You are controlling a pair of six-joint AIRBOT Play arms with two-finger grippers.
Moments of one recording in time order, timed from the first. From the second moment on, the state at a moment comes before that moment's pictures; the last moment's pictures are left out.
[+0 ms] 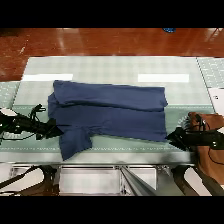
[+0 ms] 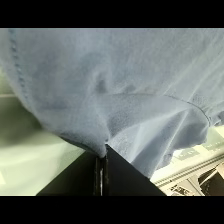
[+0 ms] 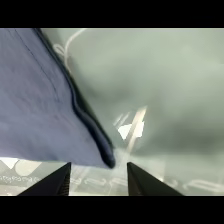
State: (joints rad) left arm 0.40 -1.27 0.54 0.96 -1.26 -1.25; right arm -0.53 -0.95 0.33 -0.97 1.25 1.36
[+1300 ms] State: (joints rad) left arm 0.22 -1.75 1.49 0.79 -1.31 -1.40; right arm -0.28 -1.42 1.01 -0.79 1.10 1.32
